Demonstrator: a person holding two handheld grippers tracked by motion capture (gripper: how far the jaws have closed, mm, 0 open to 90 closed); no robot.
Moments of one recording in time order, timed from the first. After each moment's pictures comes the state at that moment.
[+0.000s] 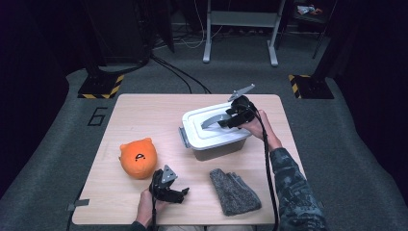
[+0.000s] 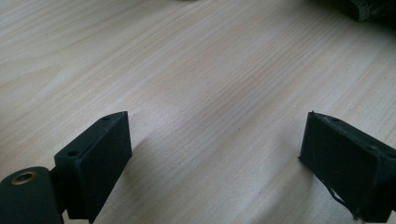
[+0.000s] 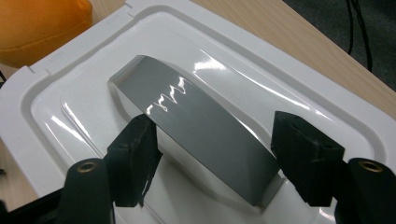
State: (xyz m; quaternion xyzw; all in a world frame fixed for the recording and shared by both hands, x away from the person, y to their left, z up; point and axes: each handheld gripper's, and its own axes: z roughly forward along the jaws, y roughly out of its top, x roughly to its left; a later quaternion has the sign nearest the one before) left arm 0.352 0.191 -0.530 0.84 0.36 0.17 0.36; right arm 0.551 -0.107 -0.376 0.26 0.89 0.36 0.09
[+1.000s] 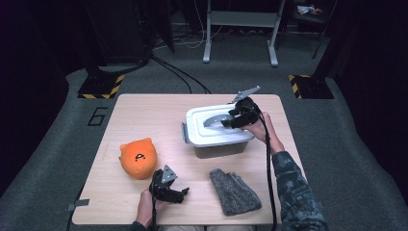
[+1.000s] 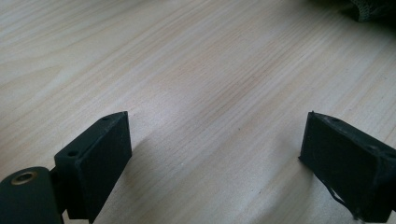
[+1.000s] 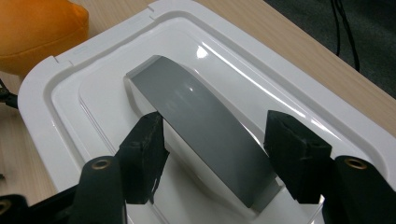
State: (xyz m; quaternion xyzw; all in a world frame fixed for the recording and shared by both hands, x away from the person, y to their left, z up) left arm 0.352 0.191 -0.530 0.84 0.36 0.17 0.36; right arm 0.543 -0.118 -0.375 0.26 0.88 0.38 0.11
